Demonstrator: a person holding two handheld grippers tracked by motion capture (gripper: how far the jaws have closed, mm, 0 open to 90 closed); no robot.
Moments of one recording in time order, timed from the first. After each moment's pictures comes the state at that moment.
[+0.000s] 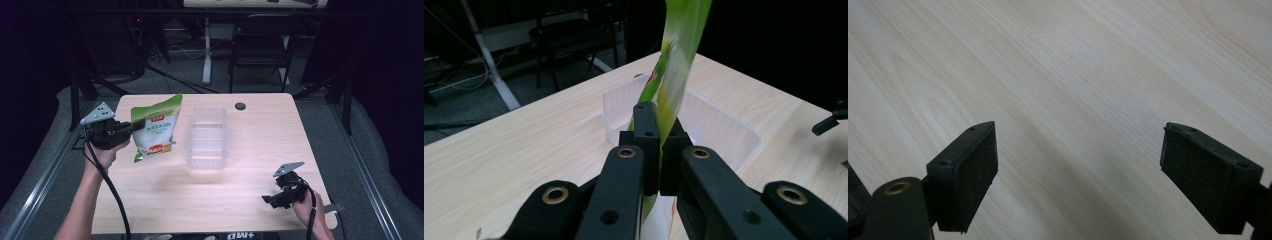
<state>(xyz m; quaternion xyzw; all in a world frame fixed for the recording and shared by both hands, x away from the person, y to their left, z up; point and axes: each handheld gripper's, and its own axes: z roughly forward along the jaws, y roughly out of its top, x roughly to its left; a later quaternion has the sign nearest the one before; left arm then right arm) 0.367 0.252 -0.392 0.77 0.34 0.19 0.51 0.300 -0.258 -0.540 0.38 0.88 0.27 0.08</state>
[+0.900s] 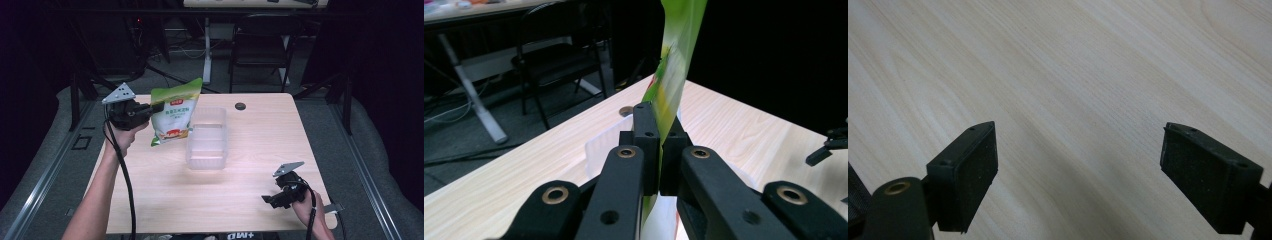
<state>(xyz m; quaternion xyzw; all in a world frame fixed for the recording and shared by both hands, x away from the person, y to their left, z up) 0.402 0.205 -0.369 0.77 0.29 0.19 0.54 0.300 -0.257 -0.540 0.38 0.88 0.27 0.08</state>
